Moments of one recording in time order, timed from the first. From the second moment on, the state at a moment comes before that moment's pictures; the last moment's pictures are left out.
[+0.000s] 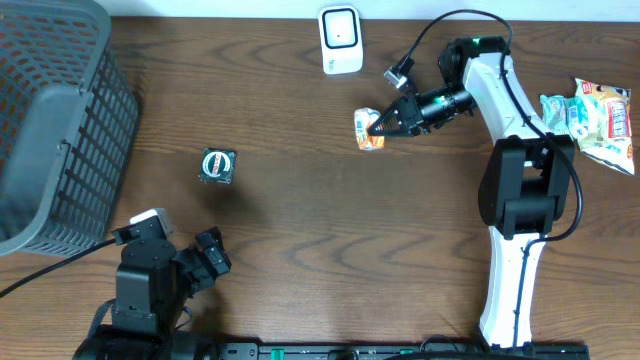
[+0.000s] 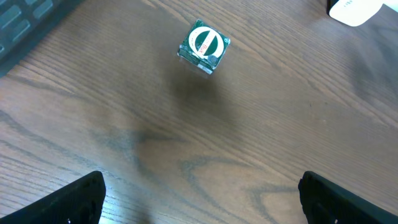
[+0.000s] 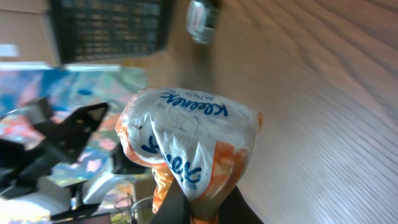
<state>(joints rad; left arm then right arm) -0.18 0.49 0.73 -1.05 -0.11 -0.56 0.09 2.38 2.06 -1.59 -1.16 -0.55</state>
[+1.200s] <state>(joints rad) -0.18 0.49 0.73 -1.05 -0.11 -0.56 0.11 2.12 2.08 -1.70 -1.33 -0.78</state>
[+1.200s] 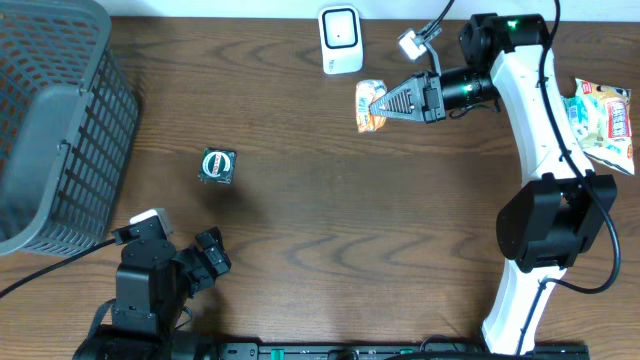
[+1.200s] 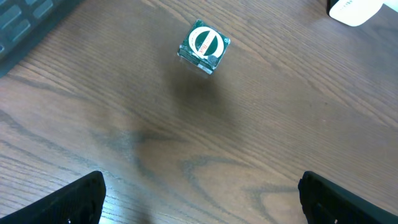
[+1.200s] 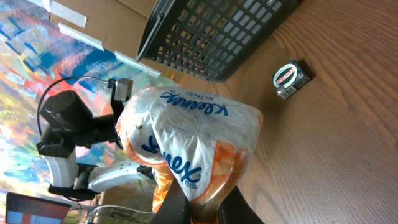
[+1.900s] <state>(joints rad) -0.18 0.49 0.73 -1.05 -0.11 -0.56 0.13 2.12 2.08 -1.68 -1.33 -0.78</state>
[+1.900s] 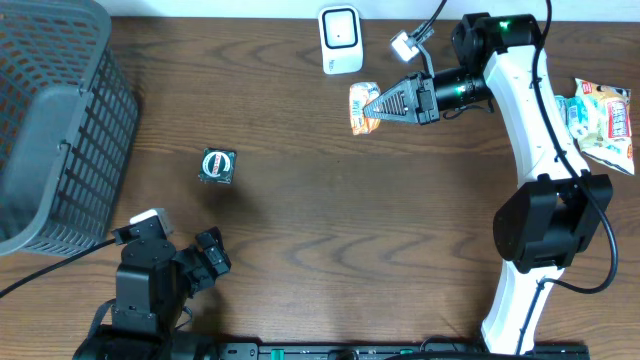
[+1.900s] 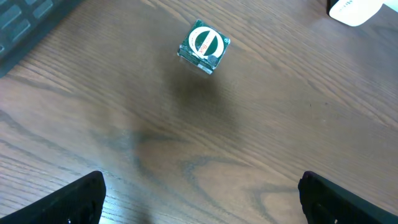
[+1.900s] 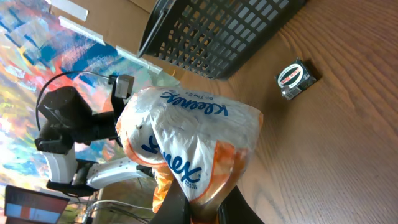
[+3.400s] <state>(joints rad) -0.18 0.49 0.73 -1.05 -0.11 -0.56 0.39 2.25 2.08 -0.84 0.20 -0.03</state>
